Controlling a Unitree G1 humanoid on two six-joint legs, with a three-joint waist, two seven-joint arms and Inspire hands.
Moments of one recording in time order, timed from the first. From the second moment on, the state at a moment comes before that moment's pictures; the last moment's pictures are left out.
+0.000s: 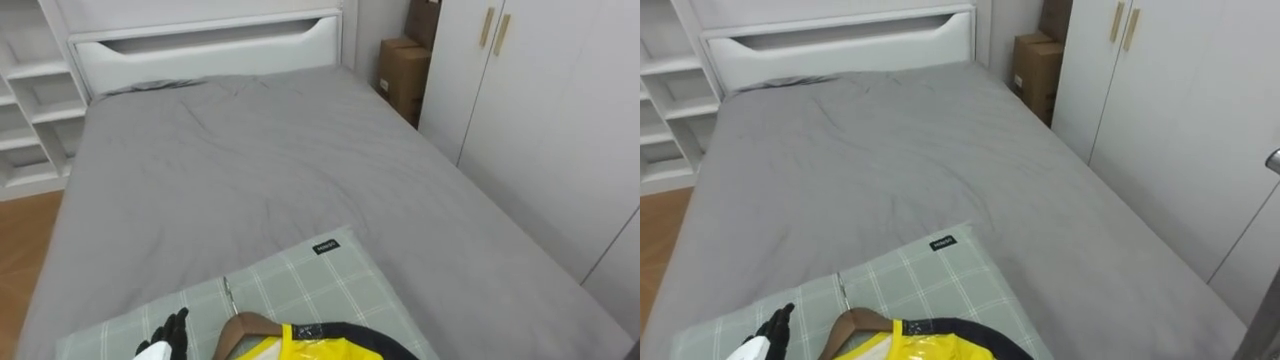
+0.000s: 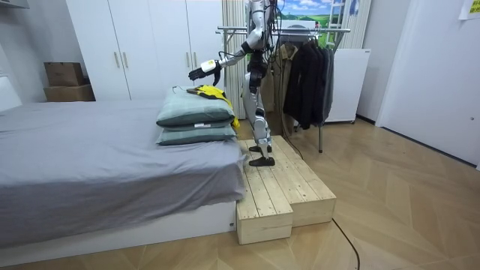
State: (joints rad) left arm 0.14 0.23 -0.17 0.50 0.62 0.03 0.38; right arm 0.04 -0.26 0.09 1.31 0.35 0.00 0.30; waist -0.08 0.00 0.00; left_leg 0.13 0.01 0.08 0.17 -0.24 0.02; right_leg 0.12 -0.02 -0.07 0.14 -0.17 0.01
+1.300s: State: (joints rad) left arm -0.10 0.22 -0.17 0.75 0.48 -0.02 0.41; right arm -0.05 -0.26 0.20 1.34 0.34 0.00 0.23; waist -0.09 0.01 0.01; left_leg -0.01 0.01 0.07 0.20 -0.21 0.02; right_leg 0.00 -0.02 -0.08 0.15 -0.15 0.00
